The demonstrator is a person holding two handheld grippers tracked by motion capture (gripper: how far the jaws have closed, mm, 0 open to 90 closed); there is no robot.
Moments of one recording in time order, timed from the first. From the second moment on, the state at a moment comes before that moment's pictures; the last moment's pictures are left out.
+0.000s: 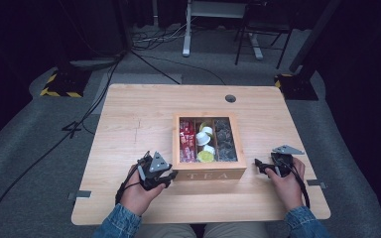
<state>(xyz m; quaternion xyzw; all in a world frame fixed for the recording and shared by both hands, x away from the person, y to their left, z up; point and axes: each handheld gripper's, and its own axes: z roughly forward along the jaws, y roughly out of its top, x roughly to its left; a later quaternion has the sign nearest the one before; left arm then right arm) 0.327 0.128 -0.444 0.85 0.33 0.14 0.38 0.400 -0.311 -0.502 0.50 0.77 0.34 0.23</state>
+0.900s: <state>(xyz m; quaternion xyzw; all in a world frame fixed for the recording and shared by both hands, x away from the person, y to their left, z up) 0.331 0.127 -0.430 0.85 0.33 0.13 0.39 0.357 -0.264 -0.437 0.32 0.83 0.42 0.16</state>
